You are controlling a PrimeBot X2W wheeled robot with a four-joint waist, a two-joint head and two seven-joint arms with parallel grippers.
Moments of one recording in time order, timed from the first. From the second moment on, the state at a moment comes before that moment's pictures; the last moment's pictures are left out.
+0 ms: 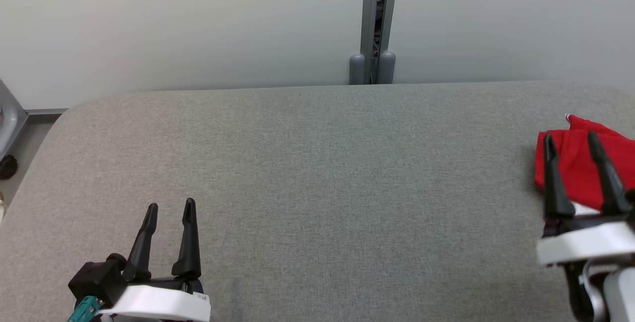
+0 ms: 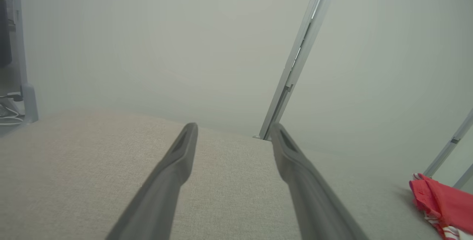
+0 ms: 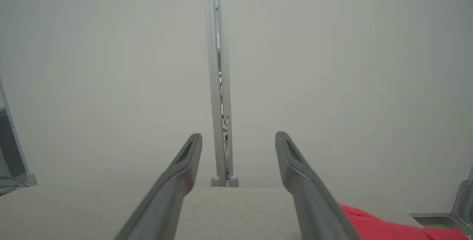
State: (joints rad) left arm 0.00 0.05 -0.06 0.15 -0.42 -0.06 -0.26; right arm -0.19 -0.19 0.01 0.16 0.28 0.13 -0.26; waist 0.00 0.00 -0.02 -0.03
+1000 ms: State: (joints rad) left arm 0.04 0.05 -0.07 0.15 -0.41 -0.06 -0.26; right arm 0.01 -0.05 0.04 0.13 0.12 0.13 -0.26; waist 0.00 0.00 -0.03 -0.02
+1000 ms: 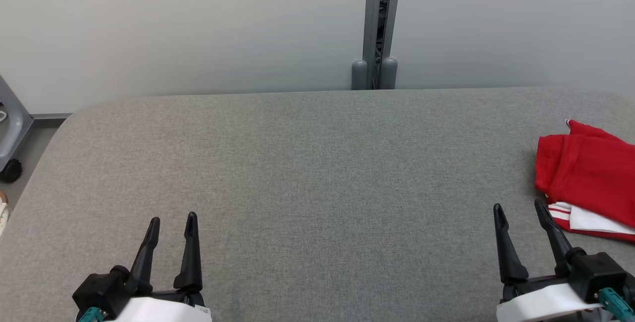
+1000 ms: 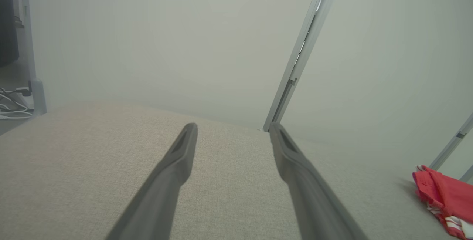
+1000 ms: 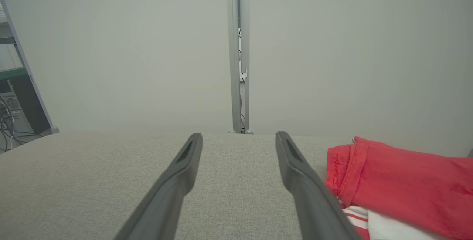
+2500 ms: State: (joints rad) left arm 0.08 0.04 -0.06 0.24 -0.52 -0.11 -0.23; right arm 0.04 -0.04 0.07 0.19 0.19 0.13 -0.25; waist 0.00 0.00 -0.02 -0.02
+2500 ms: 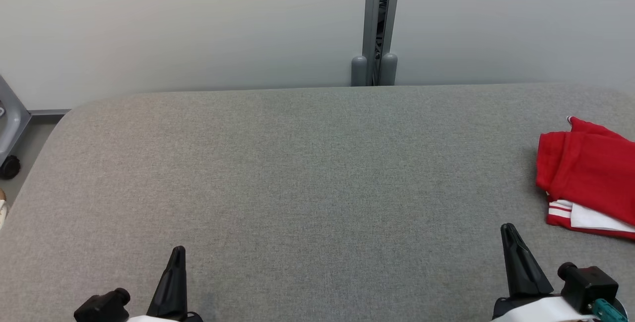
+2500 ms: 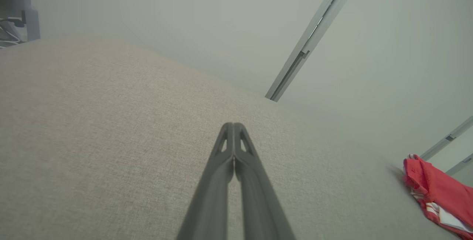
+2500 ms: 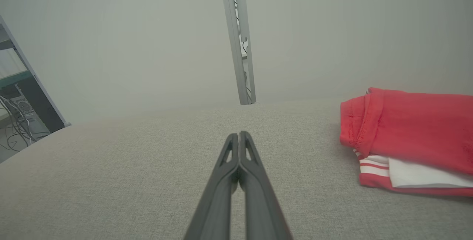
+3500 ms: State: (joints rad) left arm -0.01 0.04 0.02 0.28 -0.93 -0.11 -0.07; right arm -0.01 -0.06 0.04 0.21 0.75 0.13 -0.17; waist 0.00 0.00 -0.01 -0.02
